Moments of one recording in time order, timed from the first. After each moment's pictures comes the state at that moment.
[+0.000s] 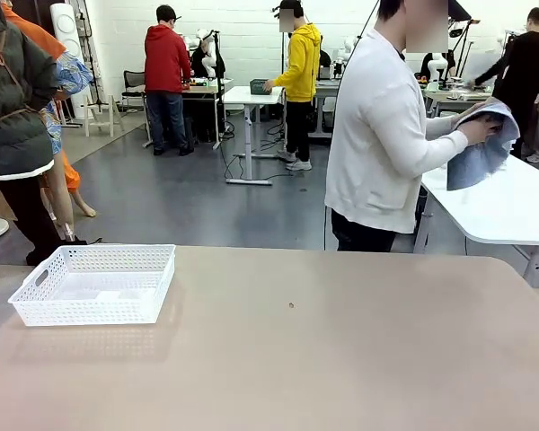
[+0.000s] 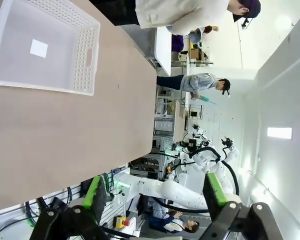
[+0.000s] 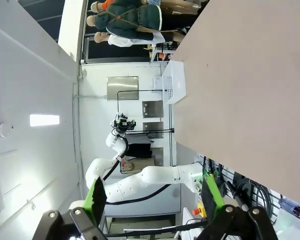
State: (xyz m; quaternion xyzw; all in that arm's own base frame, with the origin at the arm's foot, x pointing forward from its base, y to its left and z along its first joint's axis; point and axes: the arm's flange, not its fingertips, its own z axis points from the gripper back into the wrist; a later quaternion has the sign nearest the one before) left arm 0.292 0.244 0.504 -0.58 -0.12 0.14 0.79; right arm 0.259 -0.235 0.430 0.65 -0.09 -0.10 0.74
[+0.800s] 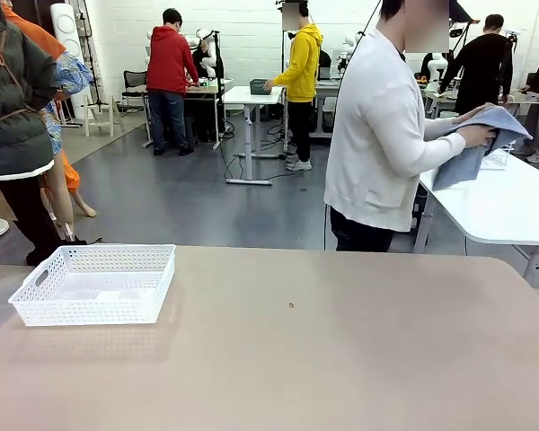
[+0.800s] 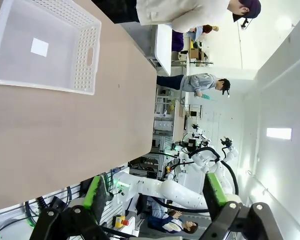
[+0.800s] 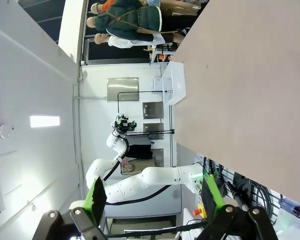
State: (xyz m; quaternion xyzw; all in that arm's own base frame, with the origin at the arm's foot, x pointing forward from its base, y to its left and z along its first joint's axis) left arm 0.293 0.244 0.501 -0.58 -0.12 0.14 0.79; right arm 0.258 -0.237 0.429 0.65 -0.09 -0.11 0.74
